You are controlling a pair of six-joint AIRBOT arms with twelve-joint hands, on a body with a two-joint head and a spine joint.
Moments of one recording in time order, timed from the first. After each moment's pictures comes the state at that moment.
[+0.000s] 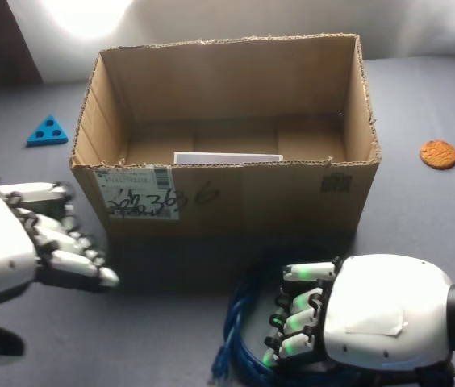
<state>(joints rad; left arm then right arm) 0.54 -0.47 0.70 0.67 -0.52 0.47 -0.55 -1.06 0.87 -0.49 0.47 -0.84</state>
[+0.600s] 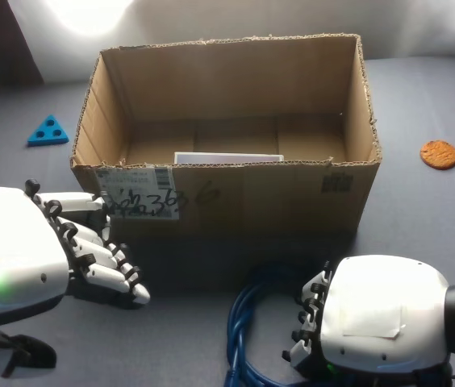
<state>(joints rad) 0.50 -0.49 0.68 0.76 -0.51 0.41 -0.55 -1.06 0.87 -0.52 0.49 -0.84</state>
